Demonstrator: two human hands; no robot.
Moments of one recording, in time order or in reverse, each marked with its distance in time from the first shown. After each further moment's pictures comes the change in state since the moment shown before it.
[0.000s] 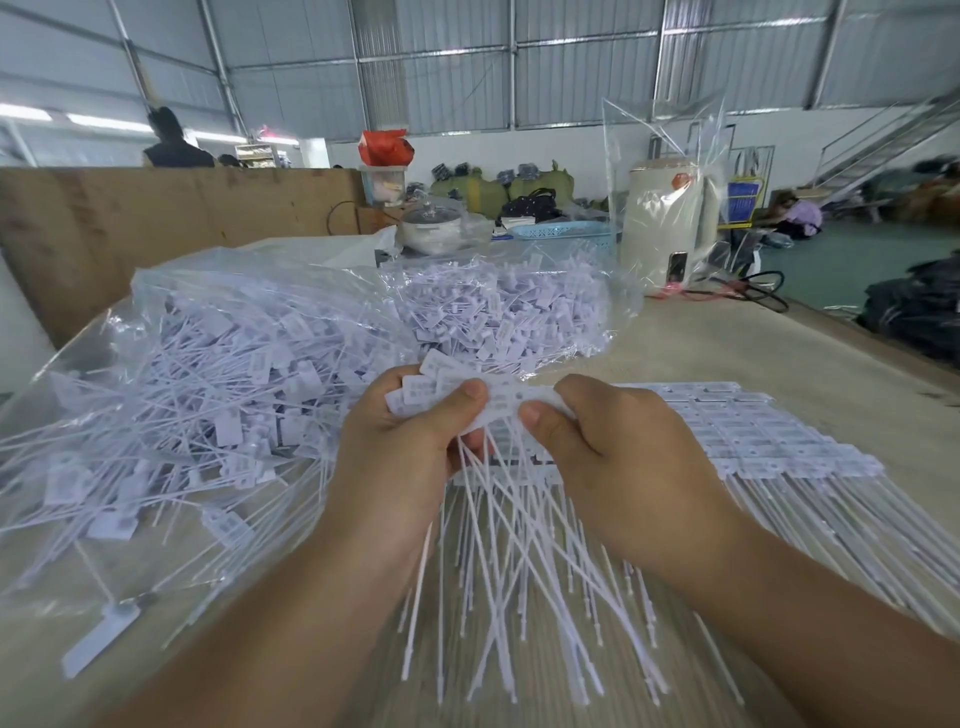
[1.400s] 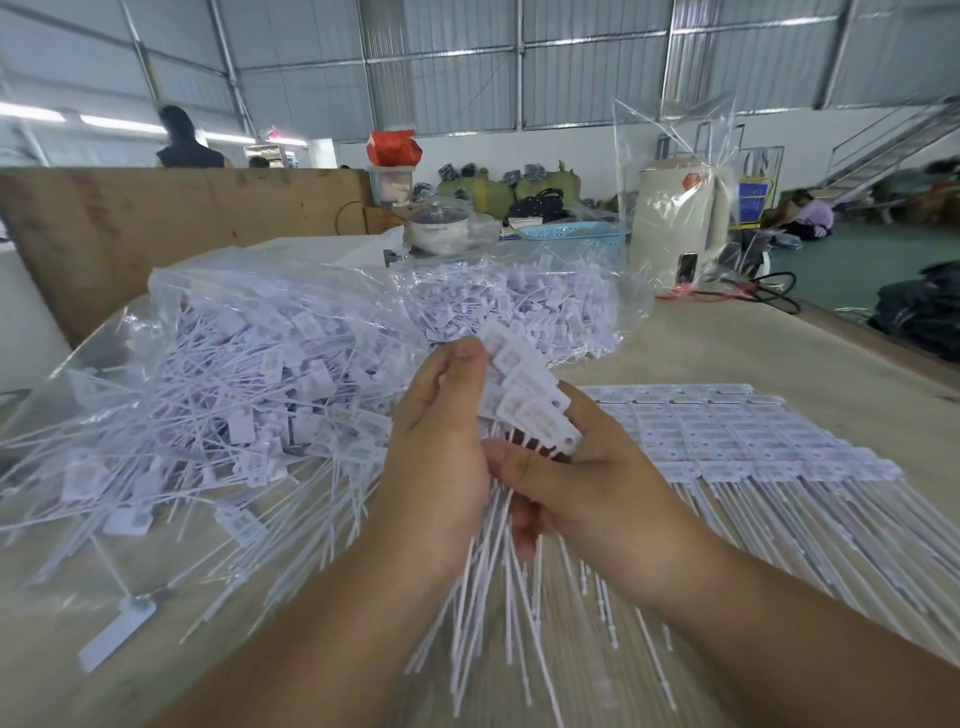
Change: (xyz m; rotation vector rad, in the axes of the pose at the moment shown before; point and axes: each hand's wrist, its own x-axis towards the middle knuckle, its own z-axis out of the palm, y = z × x) left_hand -0.013 0.004 0.019 -0.015 -0.078 0.021; right_hand -0.005 -0.015 0.027 1.159 -0.260 0.164
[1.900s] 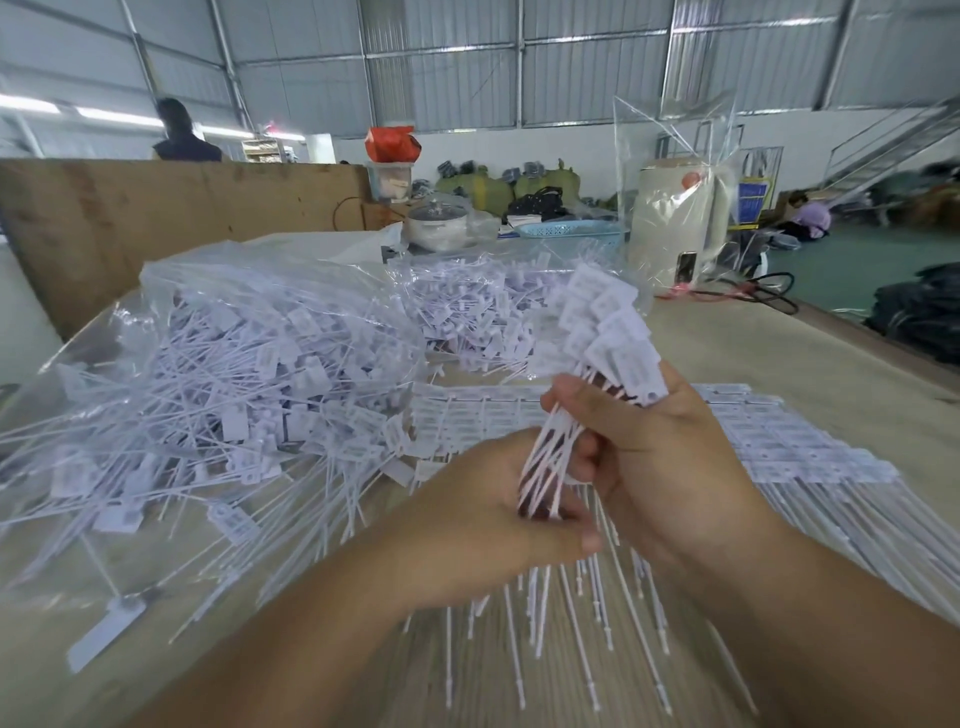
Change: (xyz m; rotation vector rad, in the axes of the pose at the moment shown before) left_hand 0.002 -0.013 -0.017 0.611 -0.592 -0.121; right_hand 0.004 -0.007 -0.024 0.159 0.329 -0.054
